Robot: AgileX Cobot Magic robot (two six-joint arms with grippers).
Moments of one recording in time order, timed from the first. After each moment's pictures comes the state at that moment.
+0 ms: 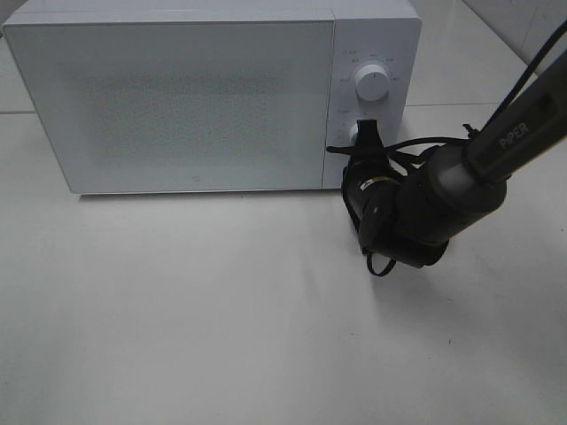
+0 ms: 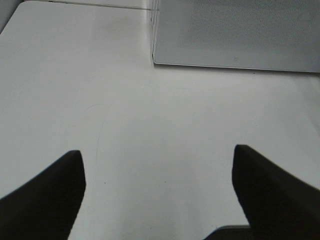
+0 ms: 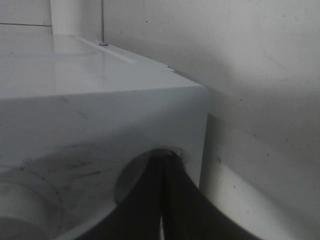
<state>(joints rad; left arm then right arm) 0.01 0.00 -0.52 -0.09 1.08 0.00 0.57 2.20 -0.95 0.81 -0.88 1.13</state>
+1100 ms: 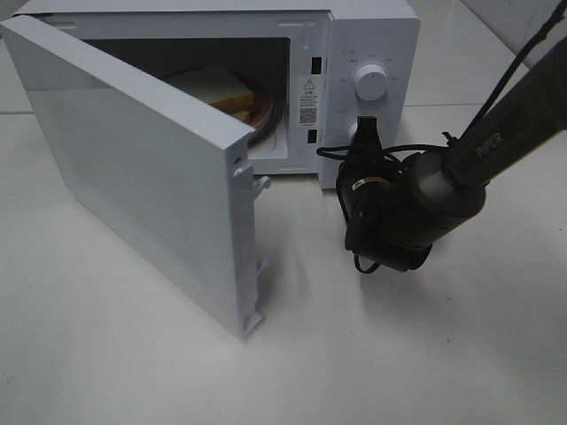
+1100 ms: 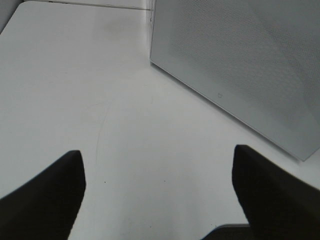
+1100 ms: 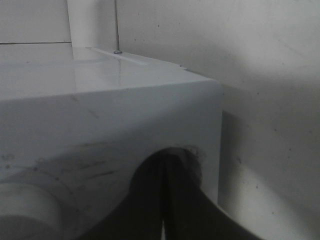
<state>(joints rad) 0.01 0.00 -0.52 -0.09 1.08 0.00 0.59 2.25 -1.00 0.85 -0.96 1.19</state>
